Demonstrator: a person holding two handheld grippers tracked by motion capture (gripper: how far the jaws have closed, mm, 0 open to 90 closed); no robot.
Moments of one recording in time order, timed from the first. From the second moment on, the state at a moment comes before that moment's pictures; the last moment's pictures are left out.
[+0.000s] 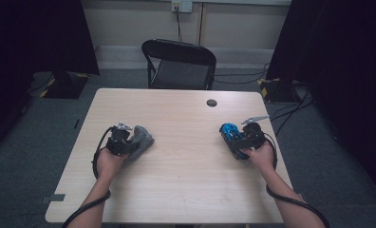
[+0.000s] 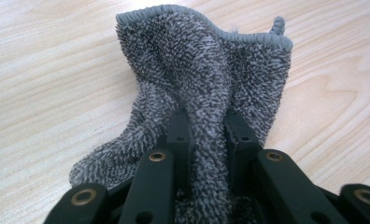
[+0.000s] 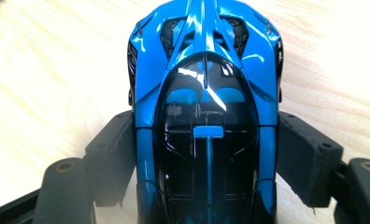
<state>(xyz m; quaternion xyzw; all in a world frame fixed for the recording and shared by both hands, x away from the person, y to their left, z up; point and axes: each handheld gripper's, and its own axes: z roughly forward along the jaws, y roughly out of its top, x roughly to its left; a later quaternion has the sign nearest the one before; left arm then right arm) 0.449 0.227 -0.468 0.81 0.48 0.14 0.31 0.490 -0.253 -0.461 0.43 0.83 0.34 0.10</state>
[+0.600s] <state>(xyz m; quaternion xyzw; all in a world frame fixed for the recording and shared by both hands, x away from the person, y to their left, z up) 0.450 0.227 -0.469 0.81 0.48 0.14 0.30 0.501 -0.238 -0.476 0.43 0.84 0.30 0.11</state>
